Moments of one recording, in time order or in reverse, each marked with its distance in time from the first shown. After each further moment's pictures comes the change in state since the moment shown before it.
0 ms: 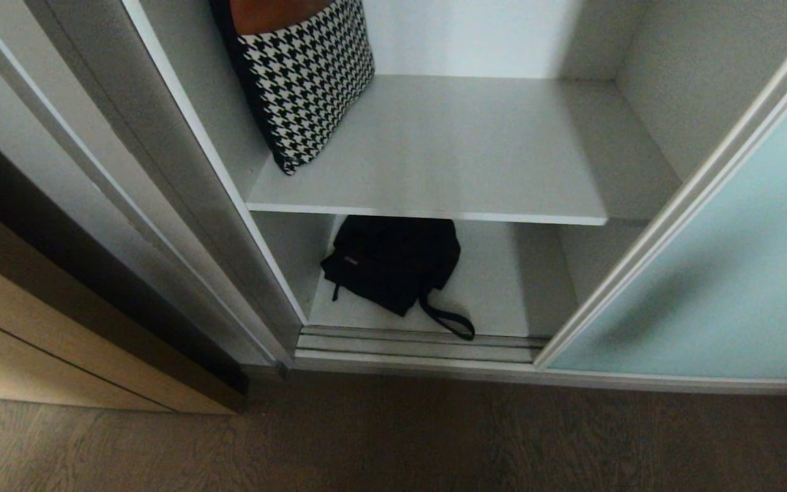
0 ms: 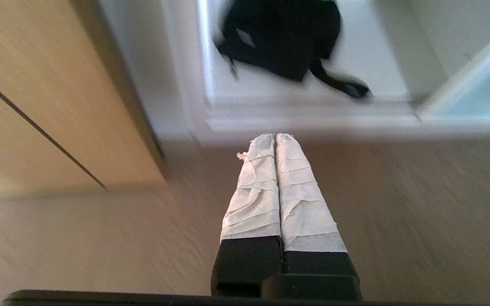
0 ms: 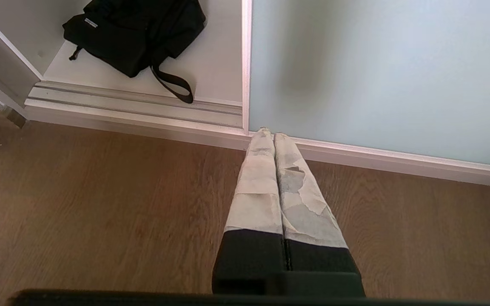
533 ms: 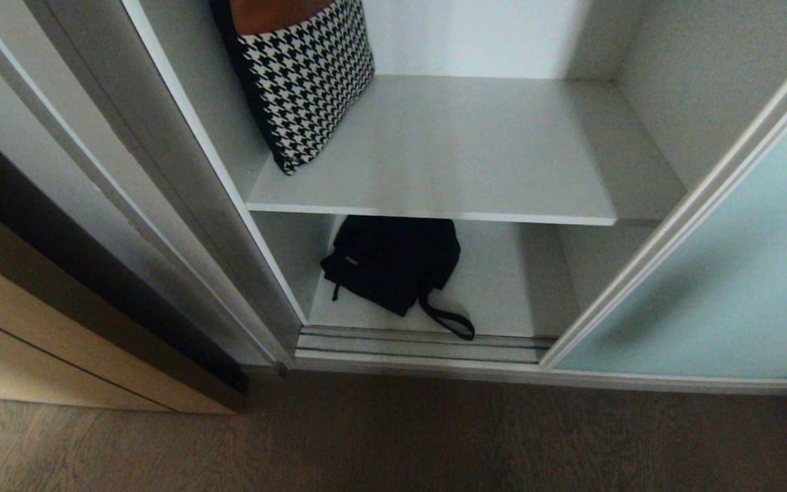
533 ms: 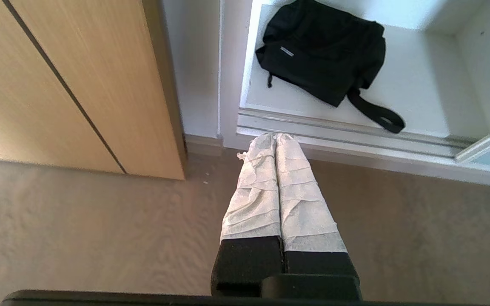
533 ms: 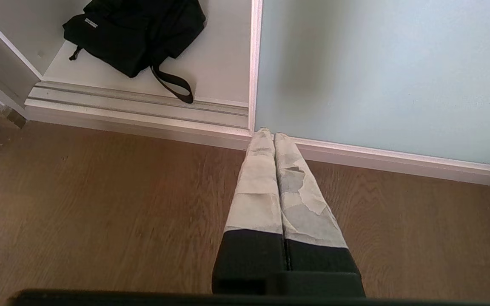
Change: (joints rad) left arm 0.000 0.000 0.048 -0.029 0.136 -0.125; right arm 0.000 0.000 0.000 0.000 0.000 0.000
